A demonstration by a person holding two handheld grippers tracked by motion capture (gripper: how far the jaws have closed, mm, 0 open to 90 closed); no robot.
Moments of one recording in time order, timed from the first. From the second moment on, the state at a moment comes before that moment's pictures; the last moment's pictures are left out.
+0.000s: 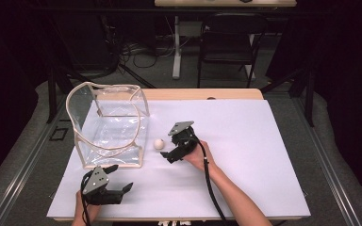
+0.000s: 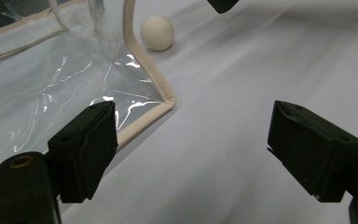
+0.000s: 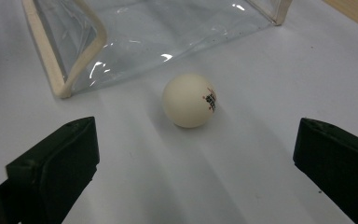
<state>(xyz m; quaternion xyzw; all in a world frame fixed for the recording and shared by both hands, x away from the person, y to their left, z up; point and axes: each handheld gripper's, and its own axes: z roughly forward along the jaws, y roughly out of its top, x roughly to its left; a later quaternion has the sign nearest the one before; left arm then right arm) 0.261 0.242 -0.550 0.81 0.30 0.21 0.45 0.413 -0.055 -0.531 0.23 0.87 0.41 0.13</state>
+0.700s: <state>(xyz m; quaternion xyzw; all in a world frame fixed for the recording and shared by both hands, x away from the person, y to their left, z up) 0.262 0.242 -0.551 0.81 0.30 0.21 0.46 0.423 -0.035 -0.541 0.24 0.87 0.41 0.12</state>
